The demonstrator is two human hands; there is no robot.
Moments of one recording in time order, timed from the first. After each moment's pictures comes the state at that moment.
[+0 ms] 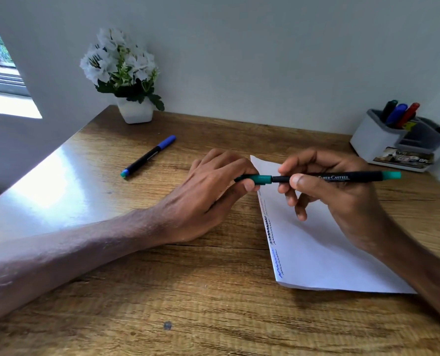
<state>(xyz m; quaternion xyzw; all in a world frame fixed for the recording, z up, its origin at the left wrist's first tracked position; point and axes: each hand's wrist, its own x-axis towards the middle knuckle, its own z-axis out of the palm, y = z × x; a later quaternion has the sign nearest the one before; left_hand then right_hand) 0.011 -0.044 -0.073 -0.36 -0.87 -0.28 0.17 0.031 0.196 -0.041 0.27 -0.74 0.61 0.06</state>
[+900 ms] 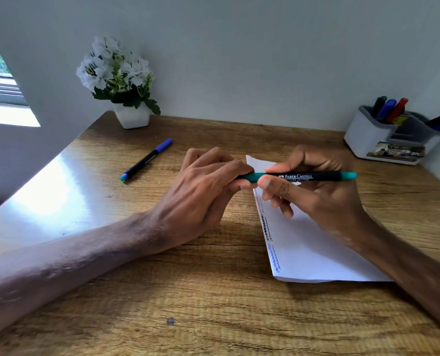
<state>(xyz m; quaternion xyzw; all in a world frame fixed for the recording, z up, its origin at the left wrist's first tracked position) 0.019 -0.044 -0.072 -0.39 -0.83 -0.24 0.32 0.031 0.178 -0.047 0.33 -0.71 0.60 0.14</state>
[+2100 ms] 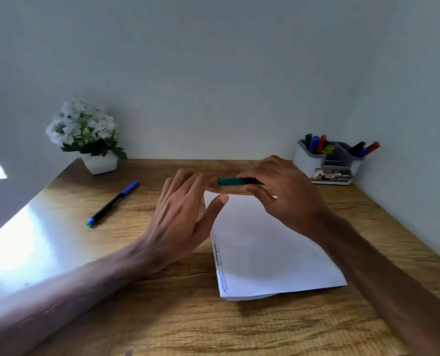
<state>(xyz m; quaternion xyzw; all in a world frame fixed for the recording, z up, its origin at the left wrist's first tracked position) 0.012 0.000 -0.057 -0.32 -0.84 -0.24 0.36 0.007 0.234 -0.023 0.30 -0.88 0.10 0.35</state>
